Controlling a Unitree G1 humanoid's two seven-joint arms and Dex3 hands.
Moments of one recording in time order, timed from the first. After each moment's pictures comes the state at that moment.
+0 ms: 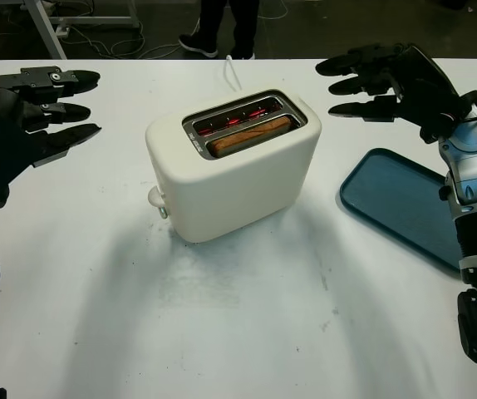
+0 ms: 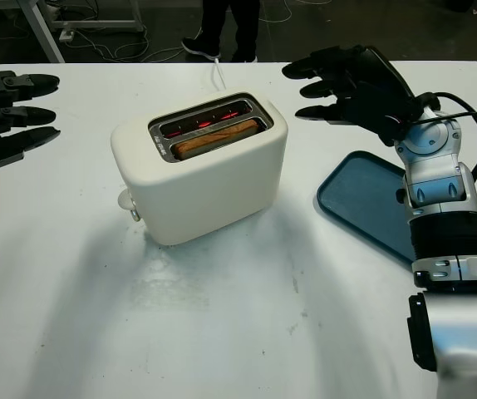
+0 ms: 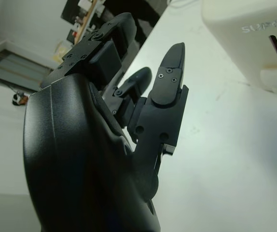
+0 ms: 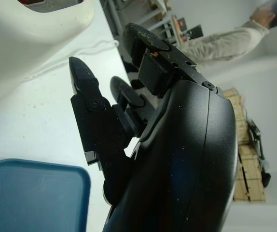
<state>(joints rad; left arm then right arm) -0.30 0.60 0.27 -0.44 0.04 0.48 -0.31 -0.80 -0.56 0.02 0.46 -0.14 -0.10 0.44</state>
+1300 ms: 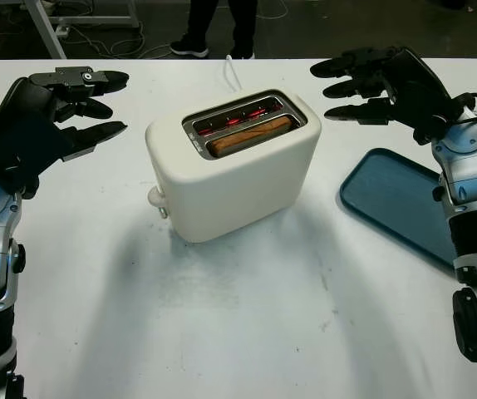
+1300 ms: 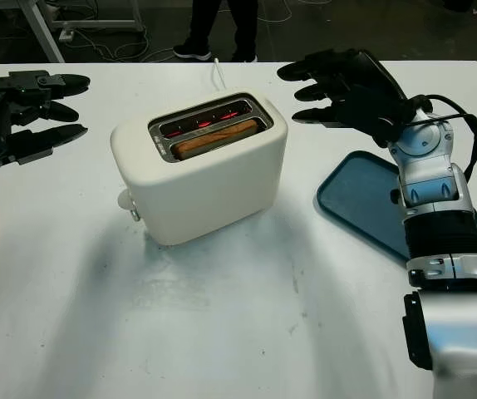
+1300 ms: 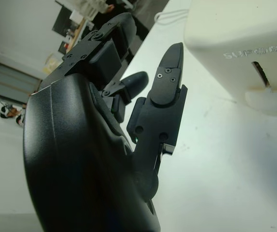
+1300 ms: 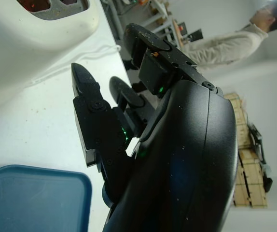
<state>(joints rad) -0.37 0.56 0.19 -0.36 0.04 0.43 -0.31 -0.81 -0.55 0.03 0.49 -0.14 -0.15 0.44</state>
